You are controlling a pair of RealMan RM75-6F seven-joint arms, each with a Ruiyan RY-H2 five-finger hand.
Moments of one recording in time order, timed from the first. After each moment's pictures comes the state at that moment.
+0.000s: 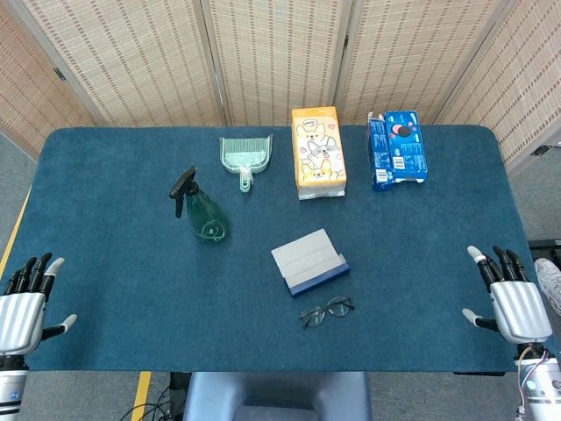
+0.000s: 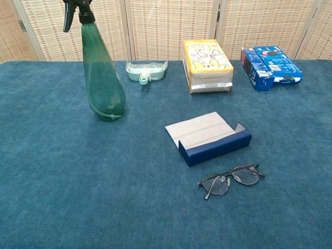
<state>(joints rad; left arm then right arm) -0.11 -1.15 -0.07 -1.67 1.42 1.49 0.31 0.10 -1.10 0.05 -1.65 -1.47 1.42 -0.13</state>
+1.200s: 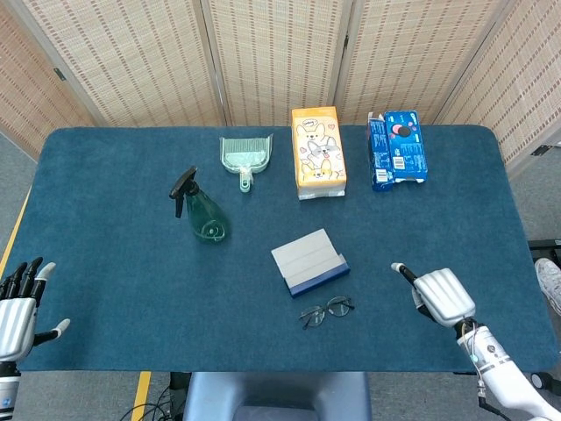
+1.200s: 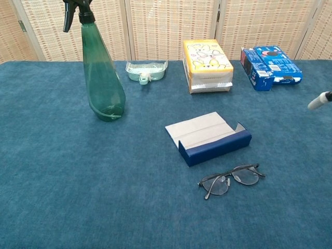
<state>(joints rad) -0.08 -1.14 -0.06 -1.66 1.42 1.50 0.28 0.33 -1.13 0.04 -1.69 -1.52 1.06 -0.26</state>
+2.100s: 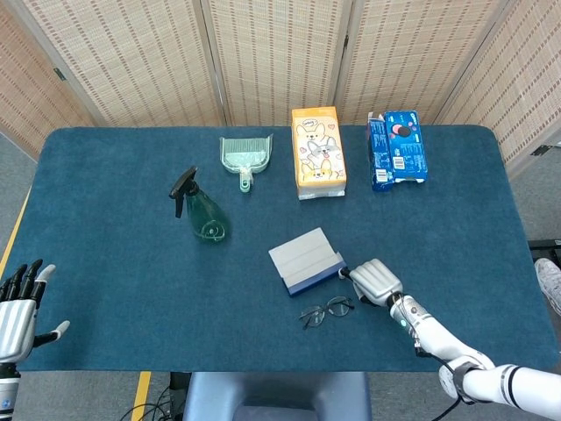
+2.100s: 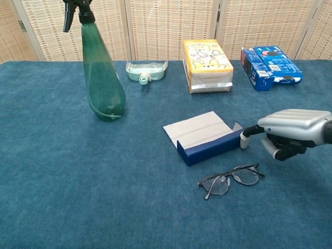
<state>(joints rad) -0.08 -1.14 -0.05 -1.66 1.42 1.50 0.28 0.64 -1.39 0.09 -1.52 -1.25 0.70 -0.35</state>
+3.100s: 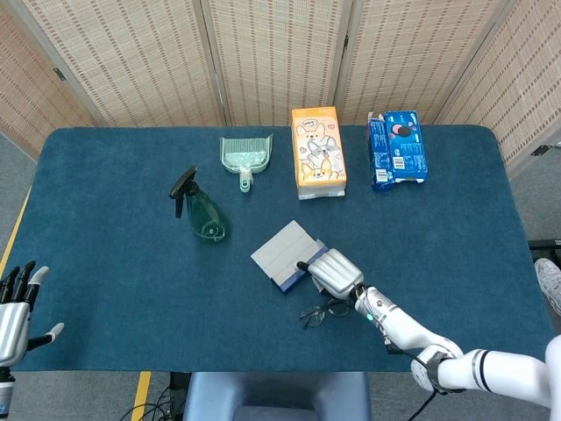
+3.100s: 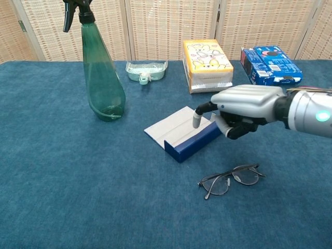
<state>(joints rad) -0.06 -1.13 -0.05 -1.67 1.42 1.53 0.29 0.77 -1.45 0.12 -1.57 -1.29 0.75 -0.36</state>
